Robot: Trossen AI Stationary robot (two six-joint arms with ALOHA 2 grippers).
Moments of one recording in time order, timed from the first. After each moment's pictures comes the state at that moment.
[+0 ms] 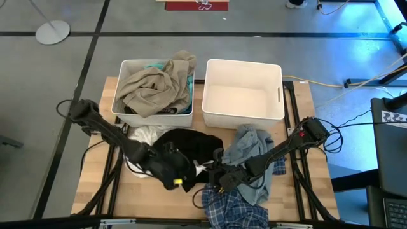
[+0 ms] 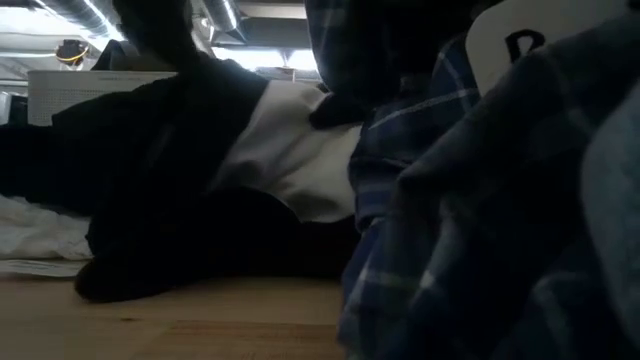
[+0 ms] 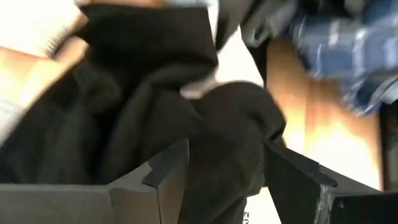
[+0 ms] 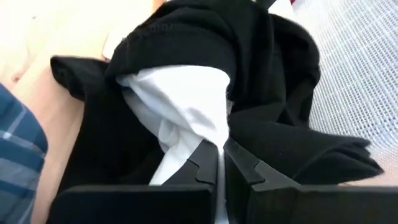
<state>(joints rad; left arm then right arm) -0.56 1.56 1.17 -0.64 -0.44 -0.65 0.52 1.90 1.15 0.05 0.66 -0.16</state>
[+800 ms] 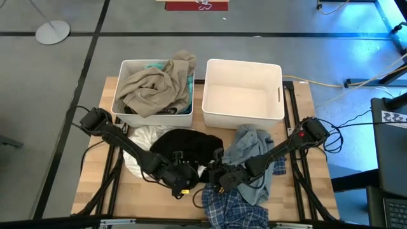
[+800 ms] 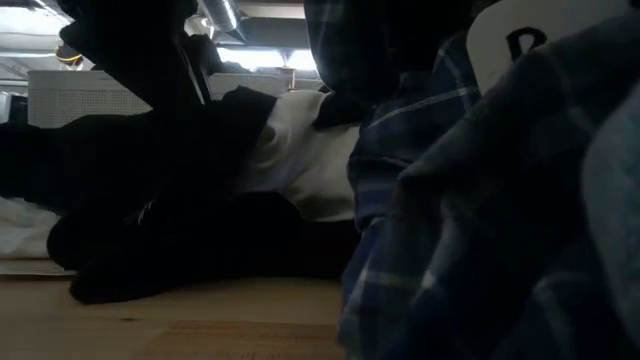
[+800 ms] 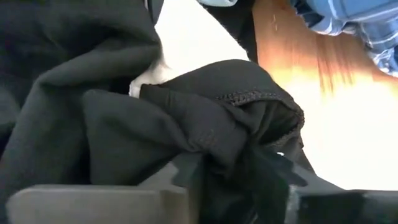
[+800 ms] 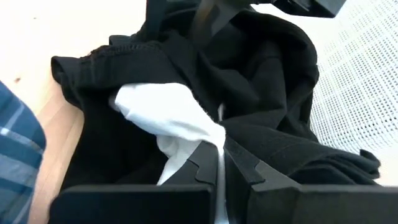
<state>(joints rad) -0.57 1.75 1.17 -0.49 -0.41 -0.48 0.52 1.90 1.15 0.06 0.66 -0.16</state>
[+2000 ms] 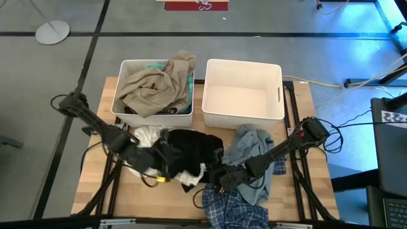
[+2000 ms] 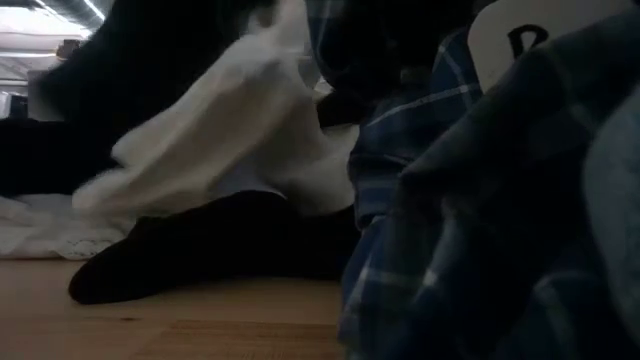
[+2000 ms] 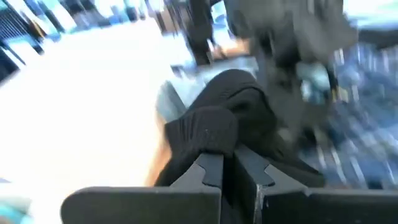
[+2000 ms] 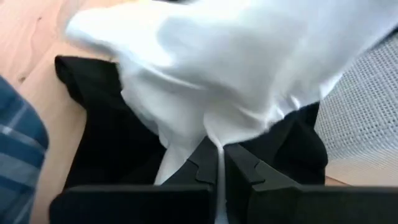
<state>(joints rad) -0.60 1.30 1.17 -0.35 -0.77 -0.10 0.52 1.90 1.15 0.06 0.65 -0.16</state>
